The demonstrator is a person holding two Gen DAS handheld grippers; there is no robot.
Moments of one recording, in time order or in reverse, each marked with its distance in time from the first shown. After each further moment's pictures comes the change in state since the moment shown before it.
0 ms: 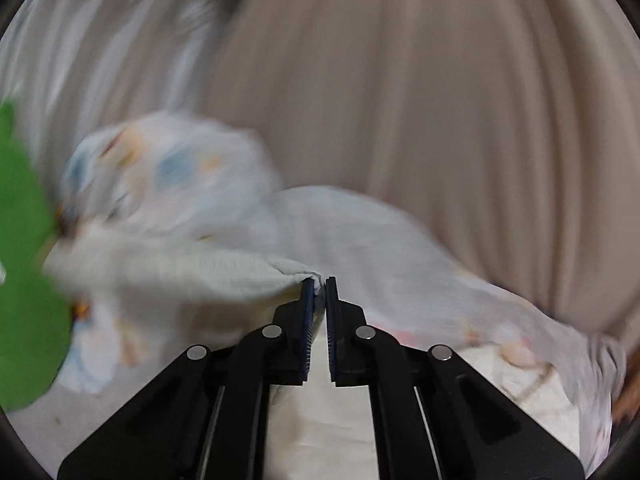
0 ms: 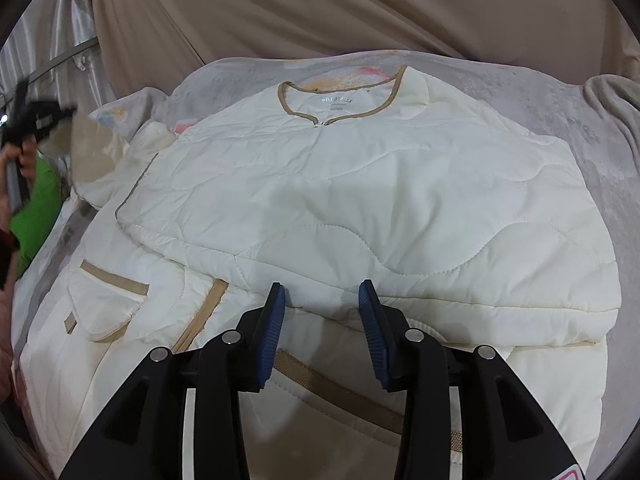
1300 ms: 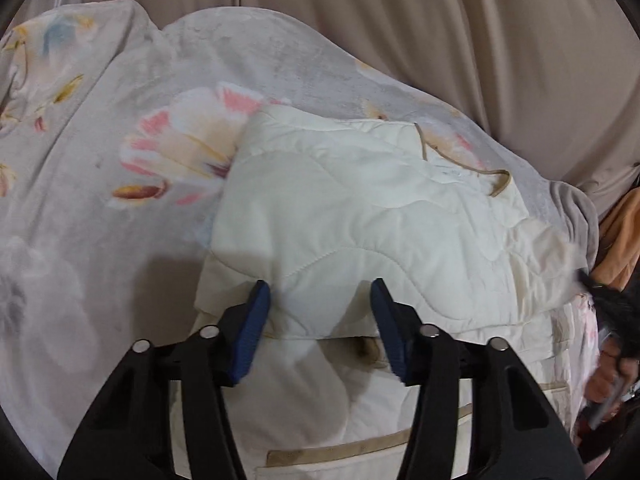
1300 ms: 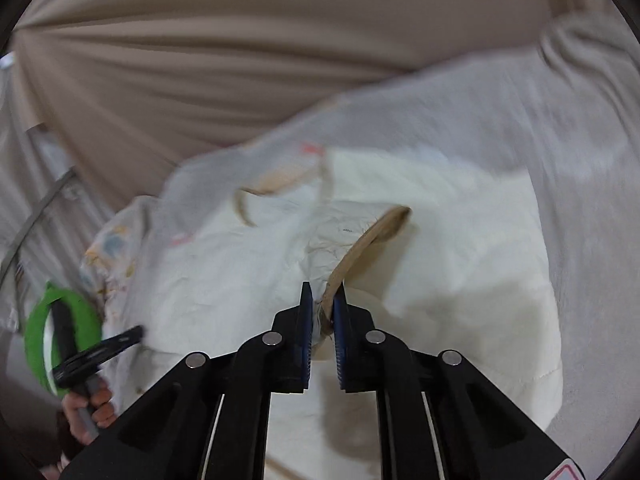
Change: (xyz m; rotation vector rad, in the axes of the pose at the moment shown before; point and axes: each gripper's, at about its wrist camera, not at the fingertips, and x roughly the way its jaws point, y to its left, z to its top) left arm 0.022 -0.064 -0.165 0.081 0.457 -0.145; right arm -0.043 -0.082 0.081 0.280 -0.133 0.158
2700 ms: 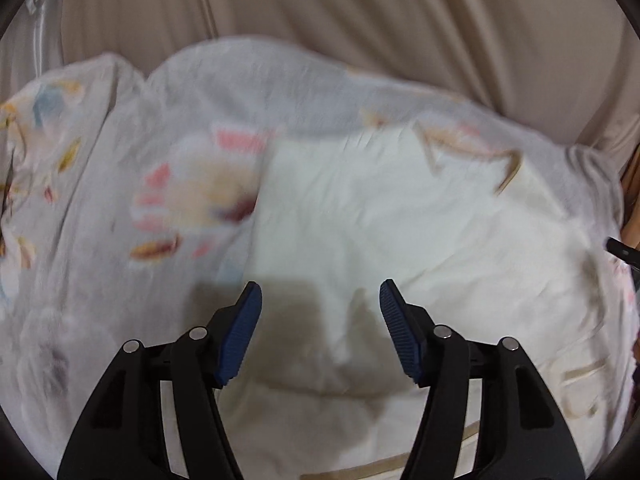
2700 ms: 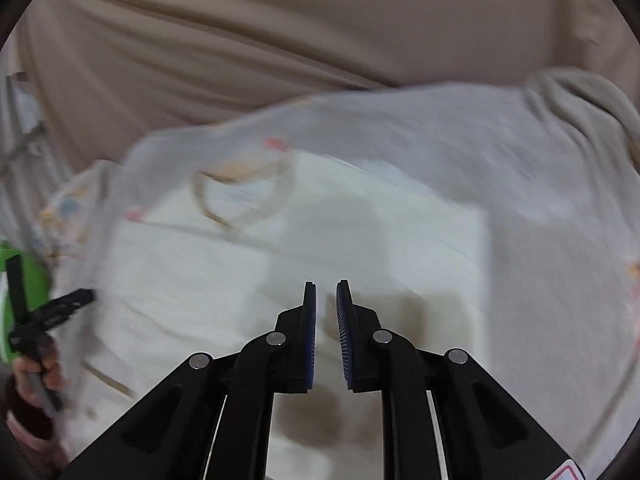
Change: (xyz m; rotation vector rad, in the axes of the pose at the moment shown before) left arm -0.002 -0.027 0.030 0.188 -0.062 0.101; right arm 0.023 0.002 0.032 -0.129 0.080 -0.187
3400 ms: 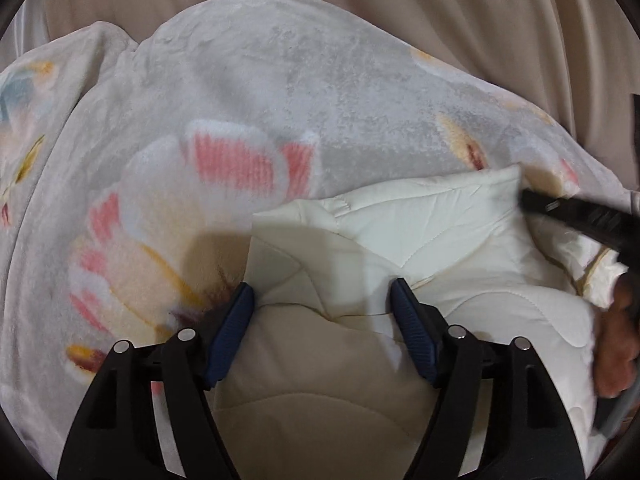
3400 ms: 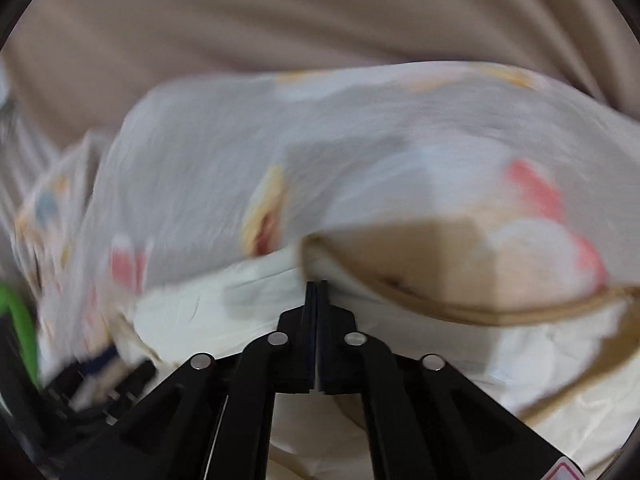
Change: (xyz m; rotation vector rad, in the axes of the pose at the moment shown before) left arm 0.141 0.021 0.057 -0.112 0.112 0.134; right arm 0.247 0.137 0.104 -0.006 0.166 0.066
